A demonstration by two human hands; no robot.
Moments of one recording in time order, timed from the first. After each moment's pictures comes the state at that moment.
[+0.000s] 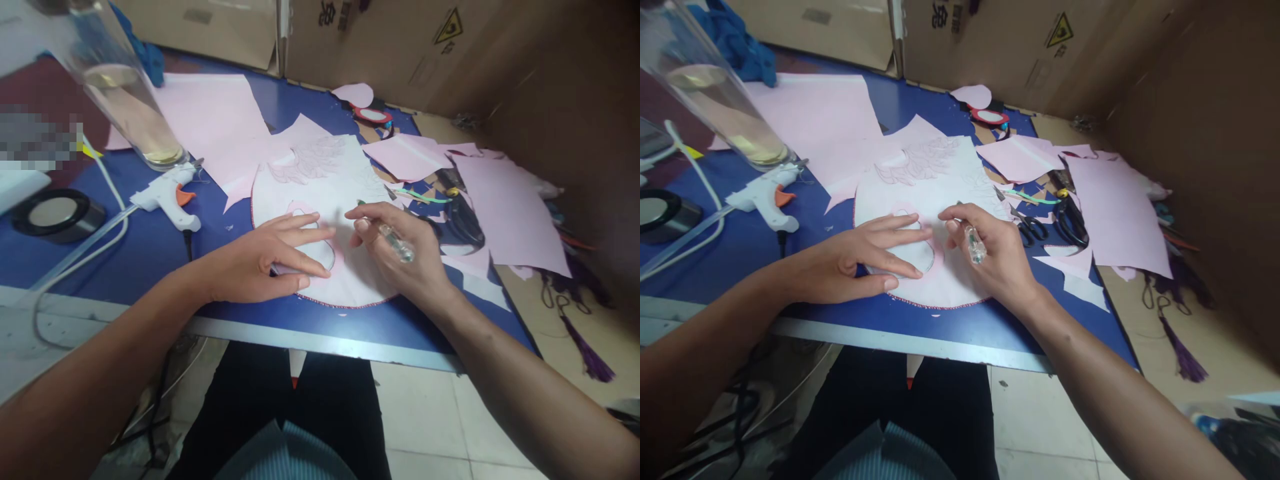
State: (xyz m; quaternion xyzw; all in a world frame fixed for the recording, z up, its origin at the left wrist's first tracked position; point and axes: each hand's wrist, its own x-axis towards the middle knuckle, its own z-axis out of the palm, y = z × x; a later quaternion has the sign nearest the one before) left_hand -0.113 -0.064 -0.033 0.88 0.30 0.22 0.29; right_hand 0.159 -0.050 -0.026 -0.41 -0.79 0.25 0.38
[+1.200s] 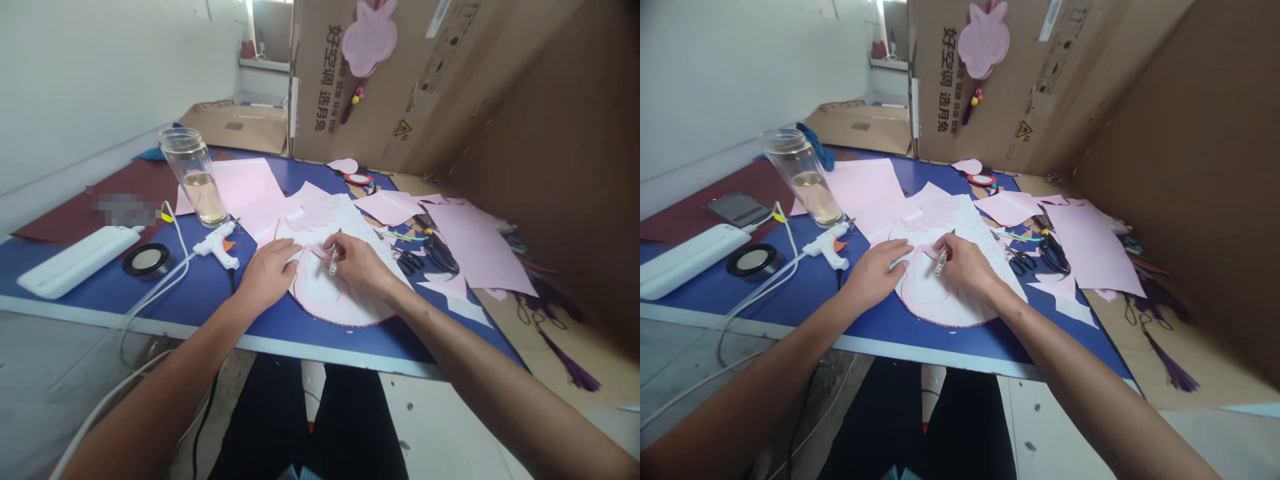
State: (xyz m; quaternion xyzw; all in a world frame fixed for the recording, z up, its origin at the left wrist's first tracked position) left_hand -0.120 -0.054 -0.061 0.77 0.57 0.29 0.08; right_hand 0.113 -0.012 -0.030 -0.51 -0.78 0.28 0.25
